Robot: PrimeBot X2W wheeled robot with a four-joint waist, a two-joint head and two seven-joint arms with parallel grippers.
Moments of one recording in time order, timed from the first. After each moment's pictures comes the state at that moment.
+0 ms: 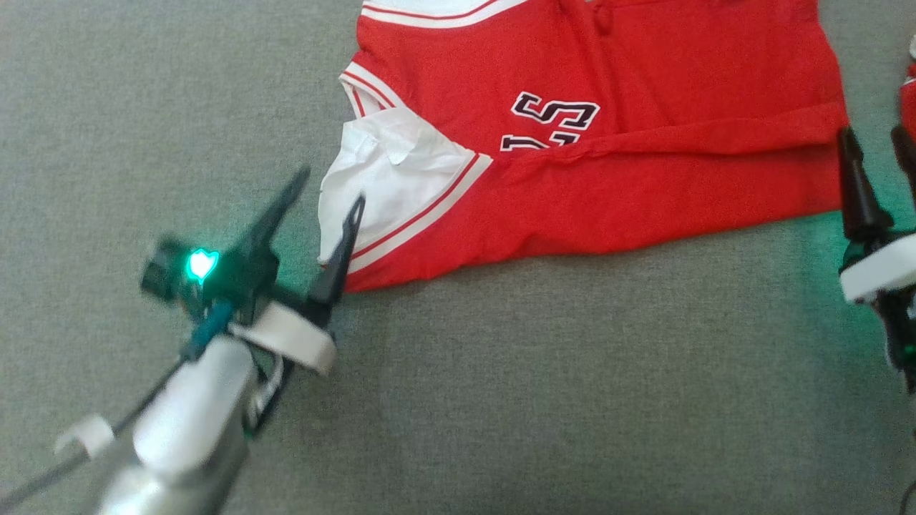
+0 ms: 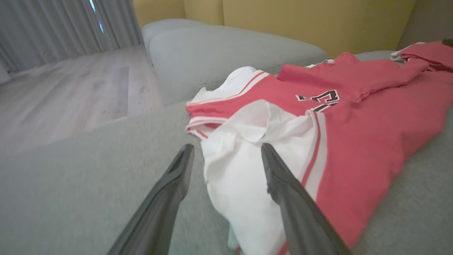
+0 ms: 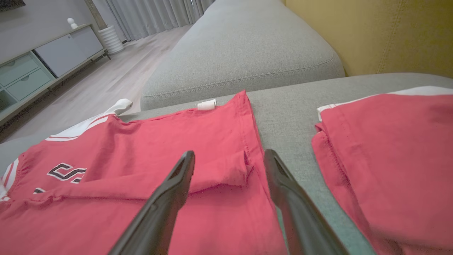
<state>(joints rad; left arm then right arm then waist) -0.54 0.33 -0.63 0.42 -0.33 -0.03 -0.25 -0.37 -0.45 0.11 0.34 0.62 0.12 -0.03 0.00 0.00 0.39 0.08</state>
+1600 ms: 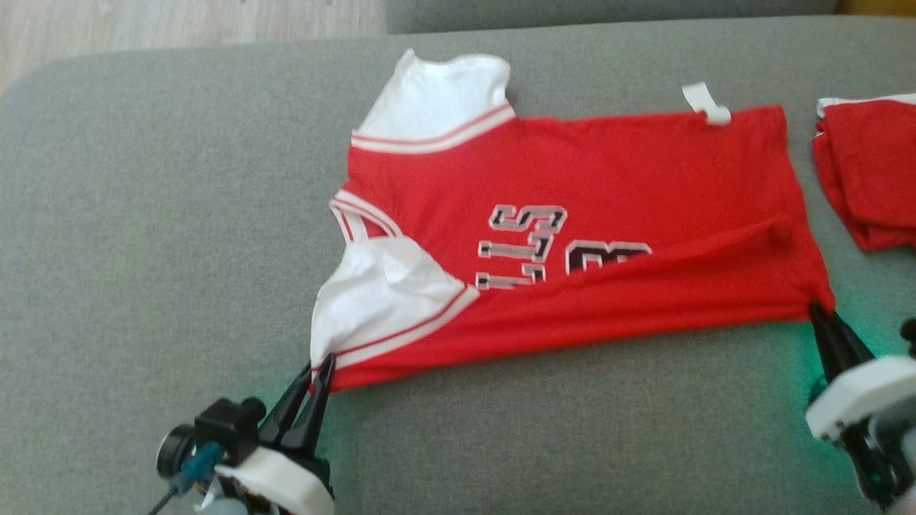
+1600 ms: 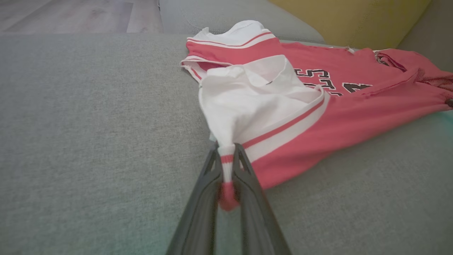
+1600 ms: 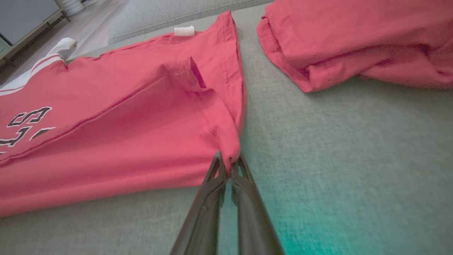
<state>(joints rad) -0.17 0.33 -0.61 0.36 -0.56 -0.02 -0.19 -0.21 -0.41 0.20 0.60 0.63 0.12 -0.08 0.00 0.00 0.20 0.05</state>
